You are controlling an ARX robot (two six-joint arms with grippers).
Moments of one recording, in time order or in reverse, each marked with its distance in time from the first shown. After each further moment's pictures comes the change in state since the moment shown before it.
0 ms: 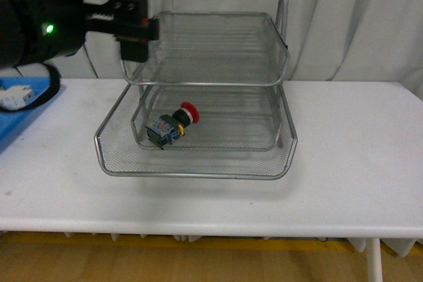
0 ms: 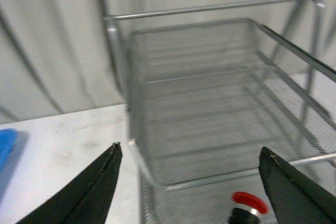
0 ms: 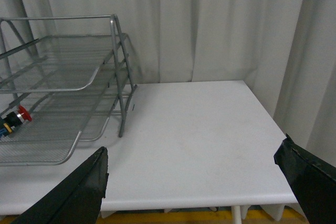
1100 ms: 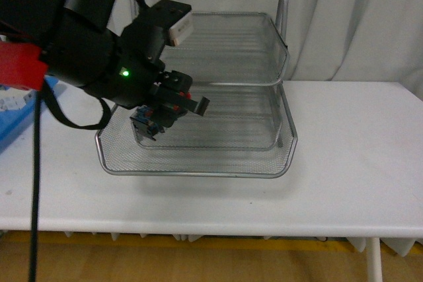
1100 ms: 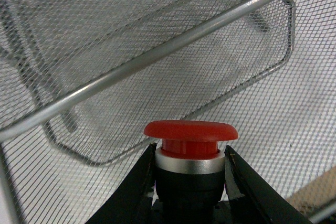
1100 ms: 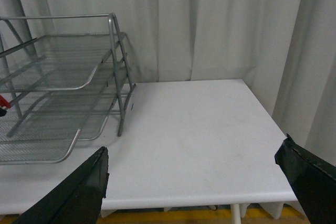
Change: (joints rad) left arm -0.050 0.233 0.425 -0.805 0.241 0.158; right arm -0.002 0.000 0.000 -0.002 0.003 0.000
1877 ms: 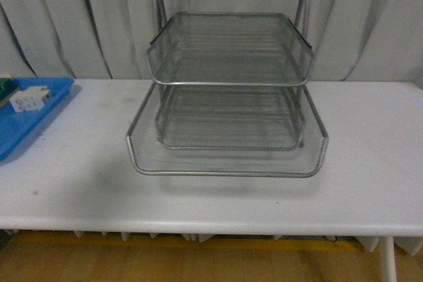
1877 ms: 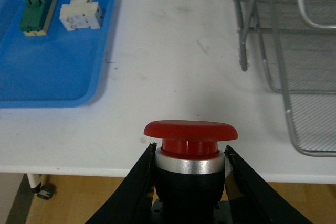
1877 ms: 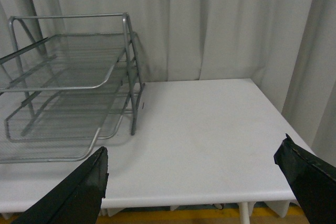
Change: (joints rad) left arm 0.283 -0.707 -0.548 0.015 -0.177 -0.214; right arm 0.000 0.000 0.000 0.000 -0.002 0.000
